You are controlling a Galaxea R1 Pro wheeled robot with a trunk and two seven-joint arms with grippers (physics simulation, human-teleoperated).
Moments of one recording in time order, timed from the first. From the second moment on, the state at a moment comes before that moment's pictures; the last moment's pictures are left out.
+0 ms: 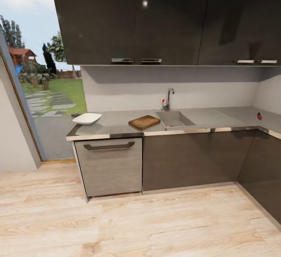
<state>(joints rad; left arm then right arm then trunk) 0.00 0.05 0.04 -0.29 0.03 -0.39 0.00 0.00 0.01 0.00 -0.58 0.00 -0.40 -0.10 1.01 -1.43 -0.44</state>
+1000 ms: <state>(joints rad) 0.00 0.05 0.04 -0.29 0.03 -0.39 0.00 0.00 0.01 0.00 -0.55 0.00 -0.40 -0.10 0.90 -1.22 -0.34</state>
